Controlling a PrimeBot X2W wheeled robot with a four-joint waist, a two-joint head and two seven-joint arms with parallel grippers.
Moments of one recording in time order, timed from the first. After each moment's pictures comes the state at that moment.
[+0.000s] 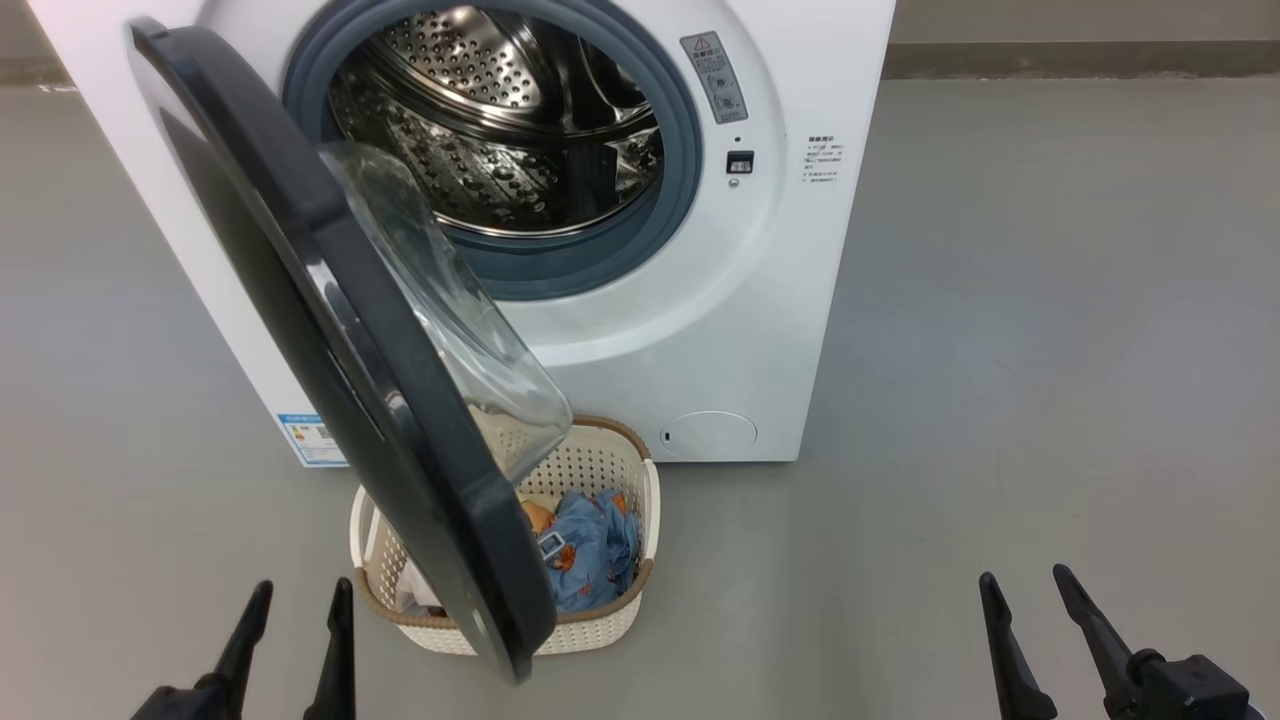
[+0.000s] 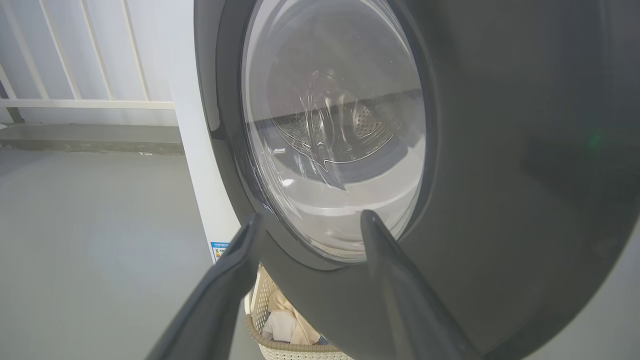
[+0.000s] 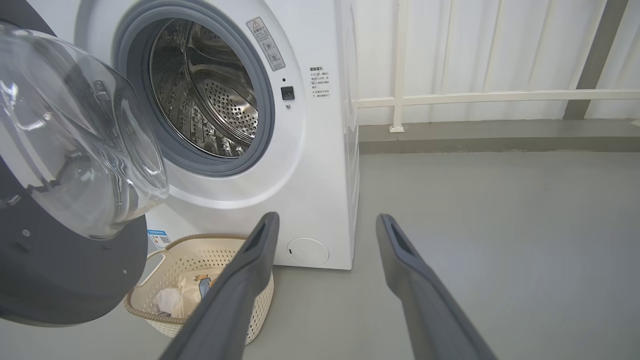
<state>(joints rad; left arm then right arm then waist) 0.07 0.05 0.02 0.13 -0.18 -0.12 -0.26 0.13 -0.04 -0.07 0.07 0.16 0.13 -0.25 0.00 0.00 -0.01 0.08</state>
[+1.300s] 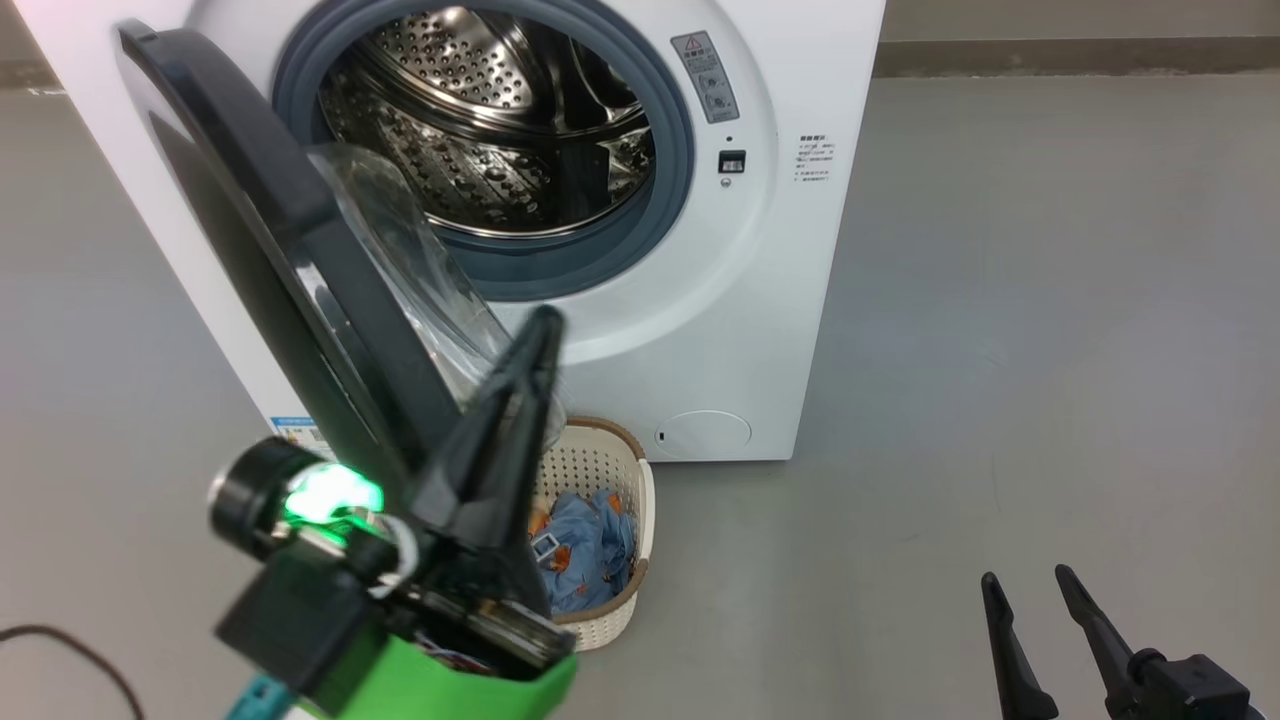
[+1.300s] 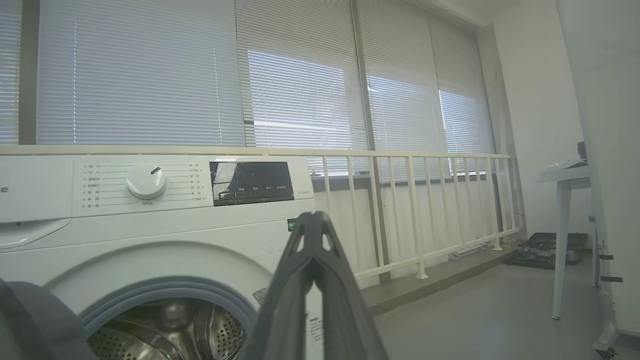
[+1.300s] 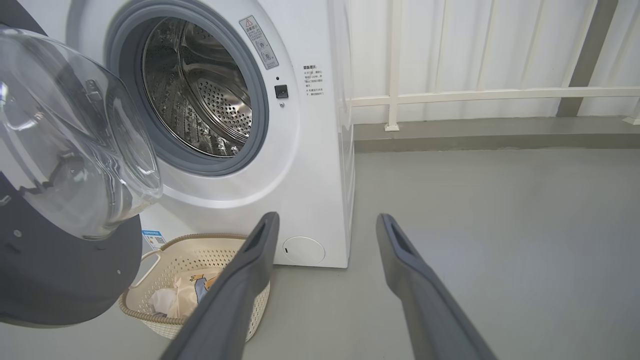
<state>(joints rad) -0.23 0.08 -0.37 -0.39 -0.22 -0.13 -0.17 0.12 -0.04 -0.07 0.08 0.15 0.13 -0.25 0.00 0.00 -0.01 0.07</state>
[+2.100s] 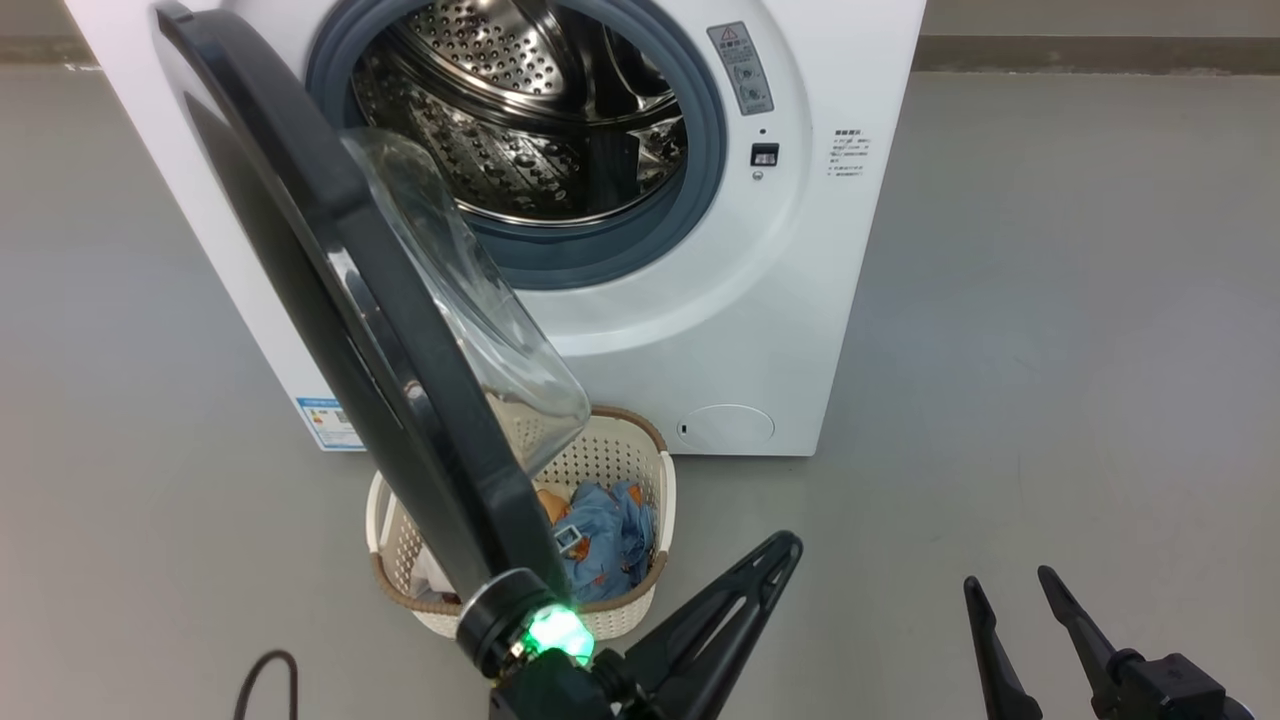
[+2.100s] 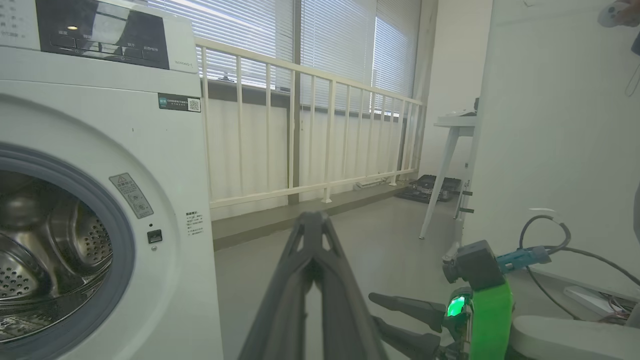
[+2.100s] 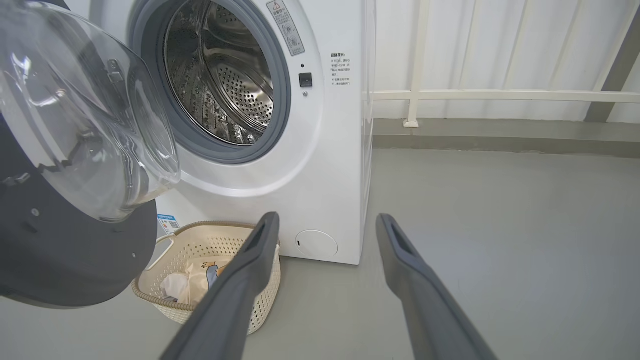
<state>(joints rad) -0.18 0.12 -0.74 -0.27 -0.34 -0.13 -0.18 0.12 -0.04 -0.05 0.08 0.12 0.13 -0.25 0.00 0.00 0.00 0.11</state>
